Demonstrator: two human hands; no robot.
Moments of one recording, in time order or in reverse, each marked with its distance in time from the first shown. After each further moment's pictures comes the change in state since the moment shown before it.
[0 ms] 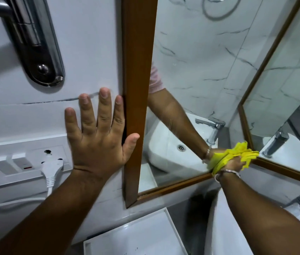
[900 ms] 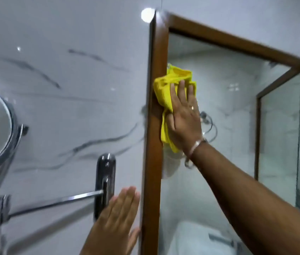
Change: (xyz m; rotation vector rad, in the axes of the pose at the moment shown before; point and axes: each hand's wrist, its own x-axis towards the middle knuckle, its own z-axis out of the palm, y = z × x) left_hand 0.081 -0.061 -0.040 0.114 0.082 0.277; right_hand -0.268 -0.458 0.075 -0.134 -0.290 -1.775
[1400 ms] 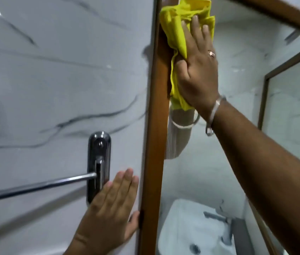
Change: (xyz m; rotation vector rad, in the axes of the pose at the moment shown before) left_hand 0.001 0.002 0.003 0.014 0.042 -0.044; right_hand 0.043 0.002 -0.007 0.108 0.105 0.042
